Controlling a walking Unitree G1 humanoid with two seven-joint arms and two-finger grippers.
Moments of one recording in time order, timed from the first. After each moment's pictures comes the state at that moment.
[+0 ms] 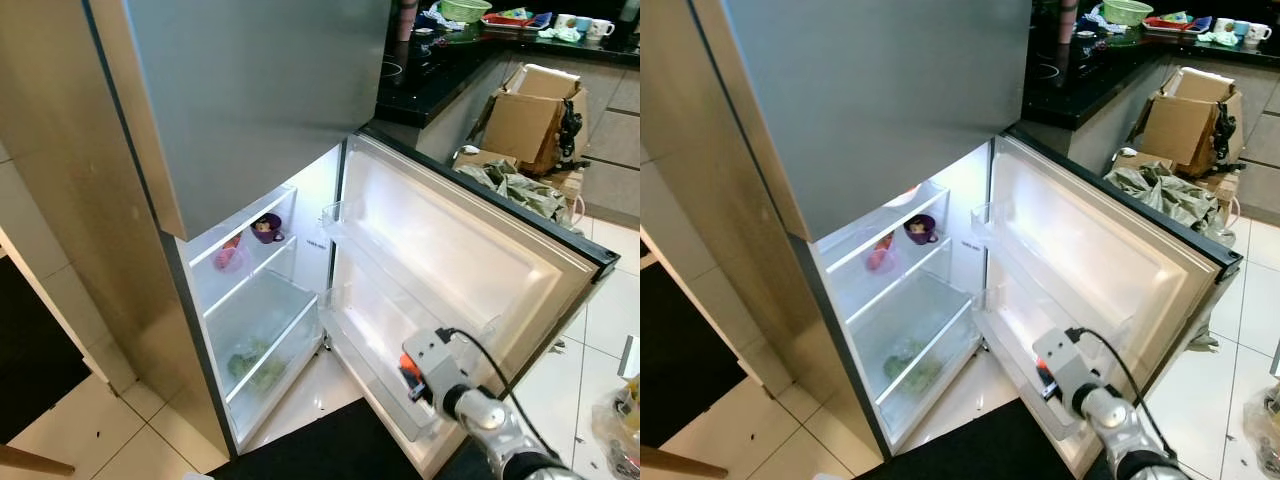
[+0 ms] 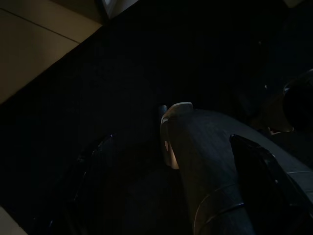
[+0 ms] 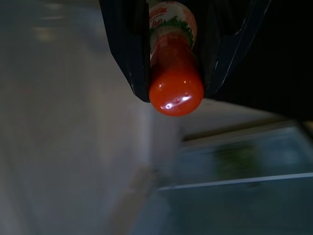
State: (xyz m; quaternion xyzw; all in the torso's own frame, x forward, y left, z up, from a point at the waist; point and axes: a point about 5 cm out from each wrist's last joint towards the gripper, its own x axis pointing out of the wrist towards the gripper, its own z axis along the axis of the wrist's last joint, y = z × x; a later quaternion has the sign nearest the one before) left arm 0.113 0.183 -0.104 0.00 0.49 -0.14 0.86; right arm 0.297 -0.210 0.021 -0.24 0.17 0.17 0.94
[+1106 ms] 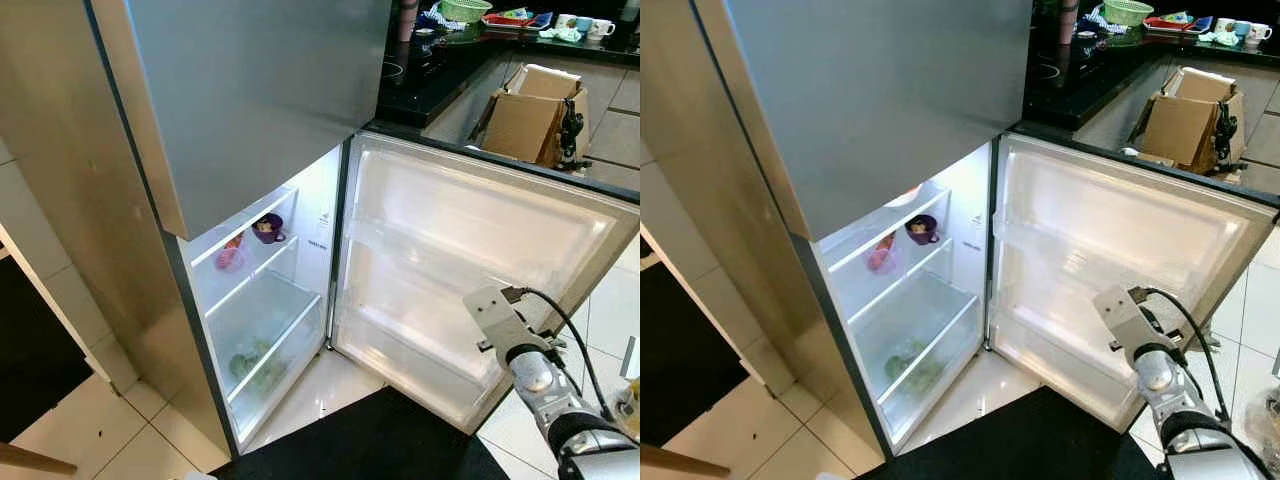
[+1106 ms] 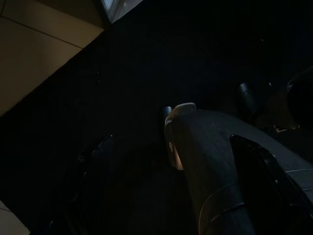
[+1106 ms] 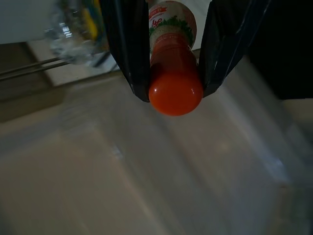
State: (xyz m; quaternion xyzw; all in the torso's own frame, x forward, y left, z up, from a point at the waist) left arm 0.111 0.182 -0.104 0.02 0.49 -0.15 0.86; right arm 0.312 -0.279 0.055 -0.32 0.17 -0.05 0.93
